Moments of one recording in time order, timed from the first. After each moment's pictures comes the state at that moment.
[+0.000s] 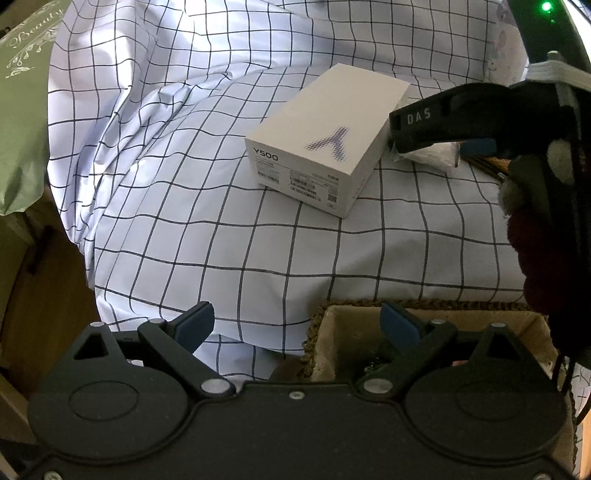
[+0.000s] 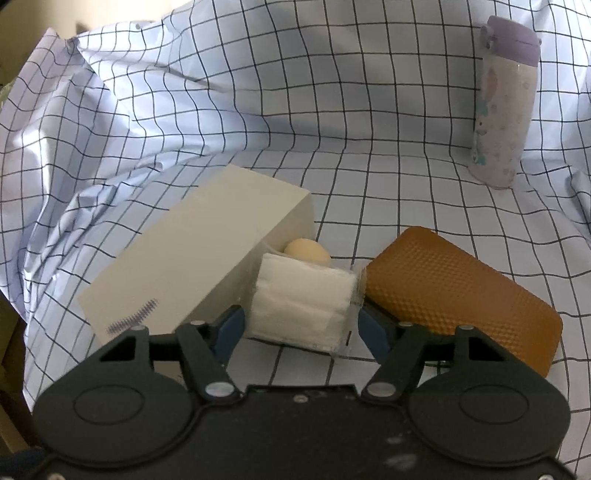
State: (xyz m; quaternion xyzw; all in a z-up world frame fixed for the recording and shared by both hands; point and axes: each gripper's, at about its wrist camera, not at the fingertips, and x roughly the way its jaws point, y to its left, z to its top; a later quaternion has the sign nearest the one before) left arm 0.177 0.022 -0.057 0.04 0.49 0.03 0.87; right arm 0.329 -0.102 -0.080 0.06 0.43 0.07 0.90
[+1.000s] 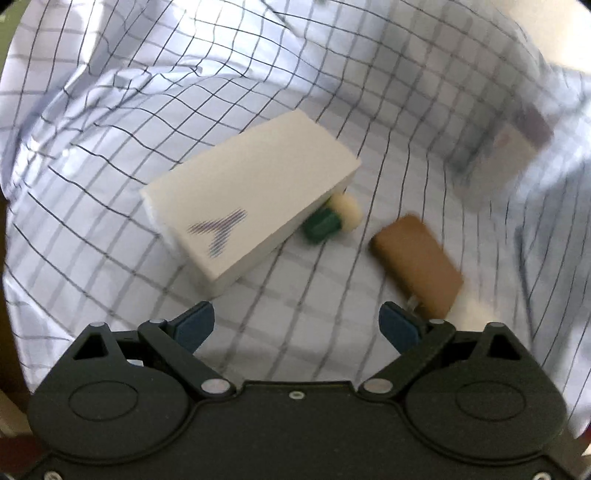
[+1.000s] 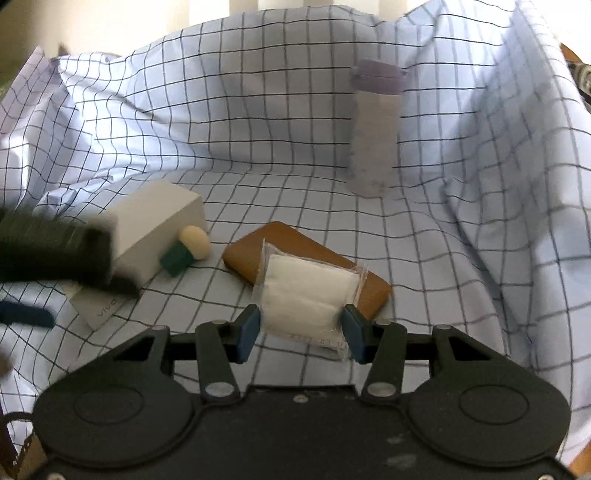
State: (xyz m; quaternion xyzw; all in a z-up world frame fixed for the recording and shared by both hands) left arm 0.257 -0.014 -0.023 -0.17 0.50 0.04 0.85; right arm 0.229 -0.192 -0.045 0.01 0.38 -0.01 0.93
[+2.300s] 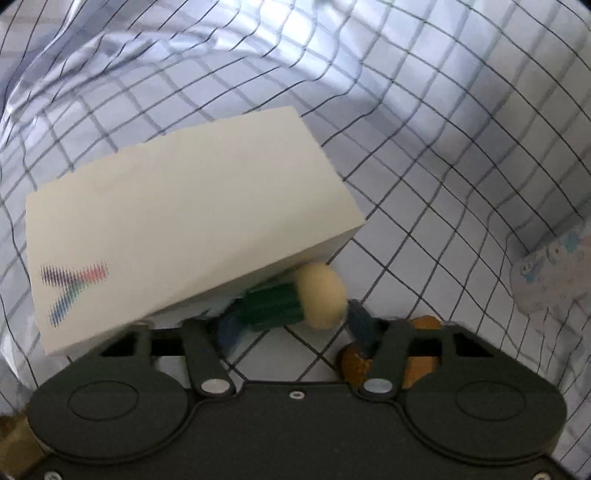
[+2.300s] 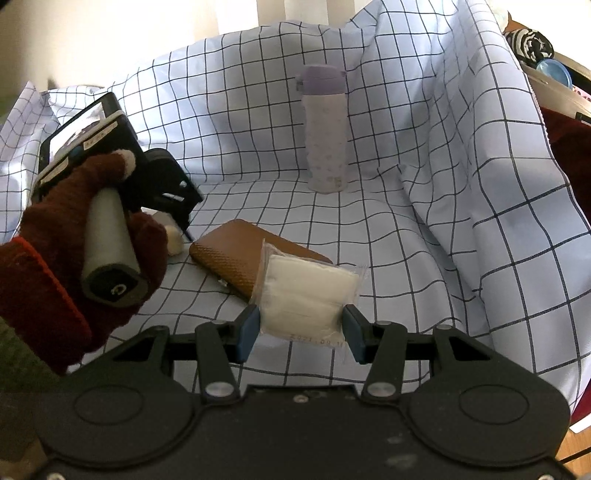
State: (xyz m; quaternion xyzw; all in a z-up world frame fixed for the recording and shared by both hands) left arm 0.357 -0.065 -0.072 -0.22 0.50 0.16 0.82; right arm 0.189 -0.235 -0.049 0.05 0.35 -0.02 0.93
